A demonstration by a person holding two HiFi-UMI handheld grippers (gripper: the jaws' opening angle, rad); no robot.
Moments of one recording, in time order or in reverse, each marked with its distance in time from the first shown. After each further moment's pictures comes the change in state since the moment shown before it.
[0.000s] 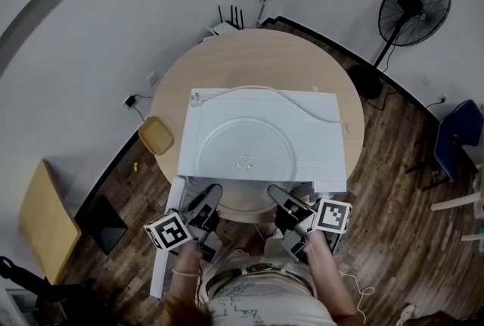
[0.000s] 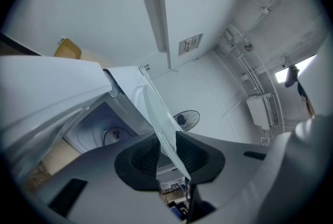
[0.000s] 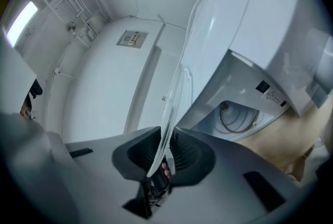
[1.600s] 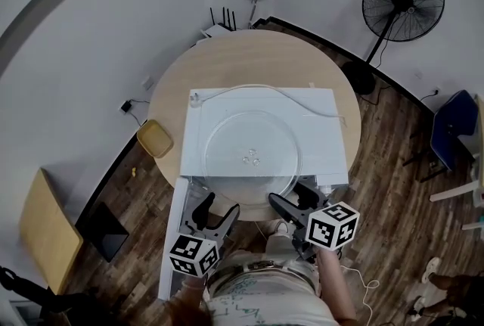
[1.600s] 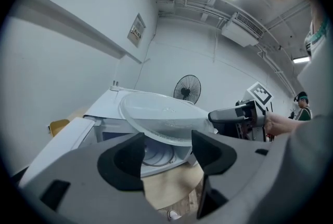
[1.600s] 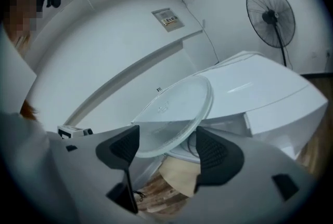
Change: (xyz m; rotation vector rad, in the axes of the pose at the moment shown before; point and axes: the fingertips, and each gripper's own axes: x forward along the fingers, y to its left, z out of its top) left arm -0.020 -0.012 -0.031 0.806 0.153 0.163; right arm -0.021 -0.001 -0.008 -0.631 0.079 -0.334
